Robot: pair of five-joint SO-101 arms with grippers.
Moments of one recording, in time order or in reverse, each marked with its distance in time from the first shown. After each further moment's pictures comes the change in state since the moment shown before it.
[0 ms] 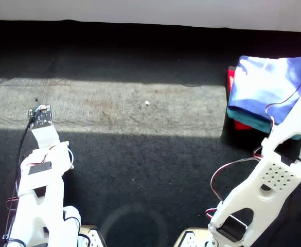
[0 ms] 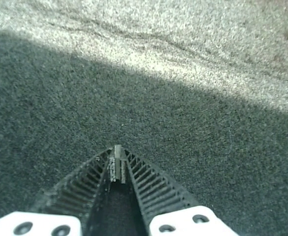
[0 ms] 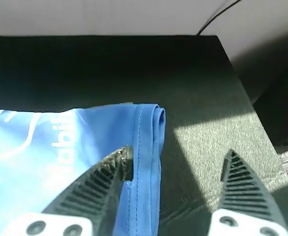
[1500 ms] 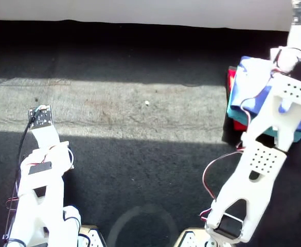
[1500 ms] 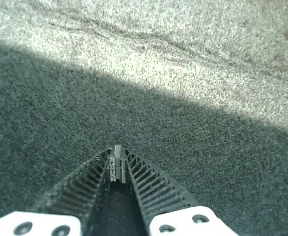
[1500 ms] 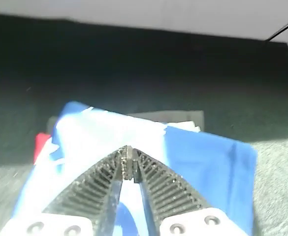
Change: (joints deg) left arm 0.0 0.0 0.0 0.0 0.0; right arm -10.7 13.9 -19.1 13.5 -1.9
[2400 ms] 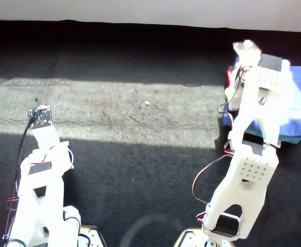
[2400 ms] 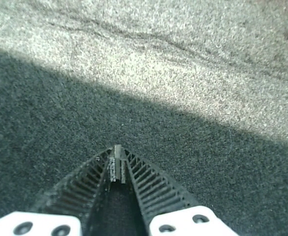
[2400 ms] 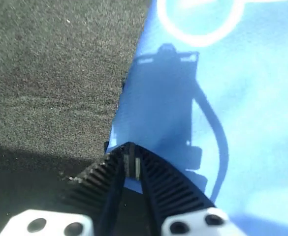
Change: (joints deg) left arm 0.0 0.0 0.0 0.0 0.0; right arm -7.2 -16.5 52.0 9.3 -0.1
